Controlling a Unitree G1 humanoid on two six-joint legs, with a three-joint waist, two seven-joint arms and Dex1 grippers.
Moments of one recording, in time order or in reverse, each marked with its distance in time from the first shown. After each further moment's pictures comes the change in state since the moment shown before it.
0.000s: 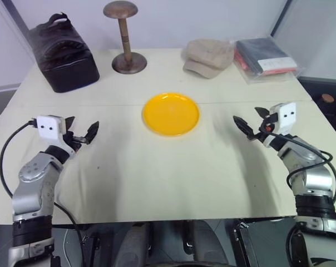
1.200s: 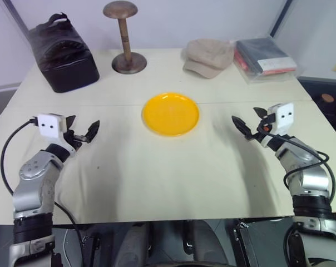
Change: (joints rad) left arm -0.017 0.000 0.000 0.017 0.003 0.008 -0.019; right arm 0.000 0.019 0.004 0.000 -0.012 -0.013 -0.017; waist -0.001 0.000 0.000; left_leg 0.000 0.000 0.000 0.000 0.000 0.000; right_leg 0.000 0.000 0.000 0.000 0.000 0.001
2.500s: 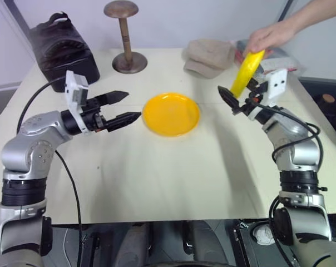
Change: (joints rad) left arm -0.320 0.183 -0.178 -0.067 -0.282 0.254 -0.509; right arm -0.256 0.083 0.064 0.016 0.032 0.068 -0.009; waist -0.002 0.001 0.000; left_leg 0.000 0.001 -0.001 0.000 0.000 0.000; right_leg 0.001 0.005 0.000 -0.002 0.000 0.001
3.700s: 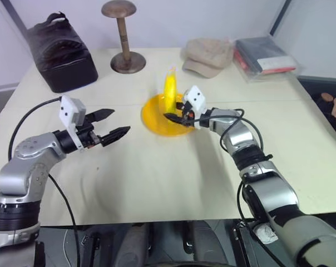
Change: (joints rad) left arm 0.237 0.003 0.057 -0.104 0.071 -0.037 0.142; right arm -0.310 0.182 0.343 0.569 -0.244 -0.236 0.253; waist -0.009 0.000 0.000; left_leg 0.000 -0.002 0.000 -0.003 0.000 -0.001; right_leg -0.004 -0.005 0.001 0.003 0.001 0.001
